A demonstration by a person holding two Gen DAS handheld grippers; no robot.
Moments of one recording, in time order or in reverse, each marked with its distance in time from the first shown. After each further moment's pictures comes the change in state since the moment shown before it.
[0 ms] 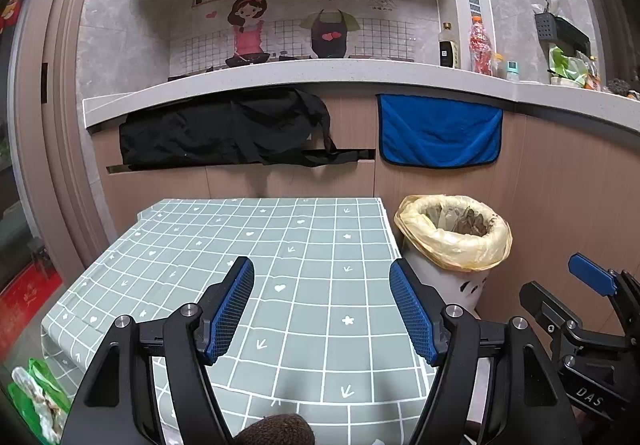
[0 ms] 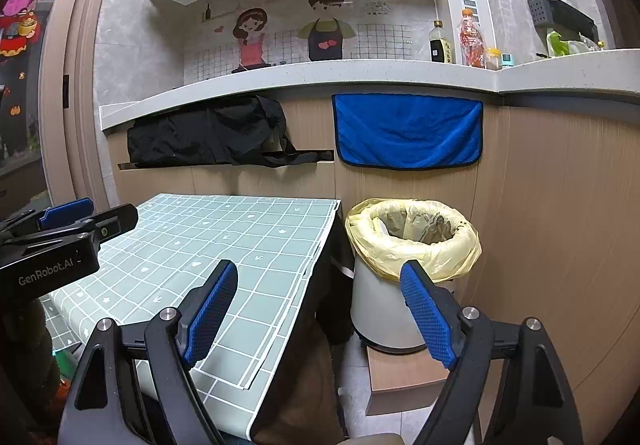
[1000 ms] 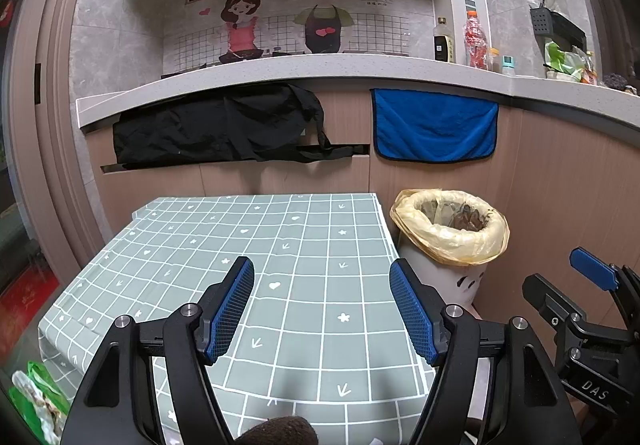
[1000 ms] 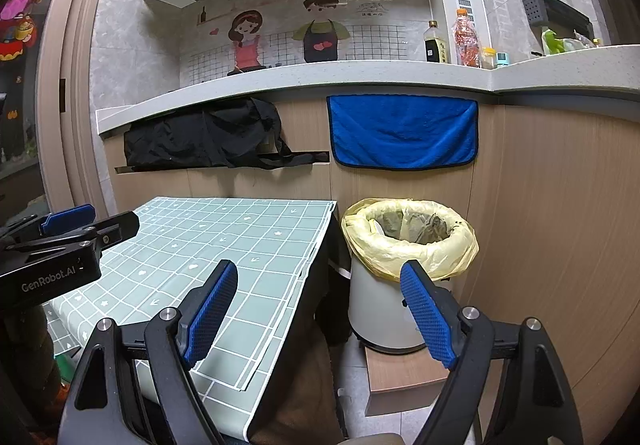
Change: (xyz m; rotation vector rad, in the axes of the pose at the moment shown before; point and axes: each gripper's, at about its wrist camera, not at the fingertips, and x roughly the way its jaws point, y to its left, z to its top) left arm 0.003 -0.008 -0.002 0.007 0.013 -0.005; right arm -0.003 -0.001 0.000 0.012 -0.004 -0.013
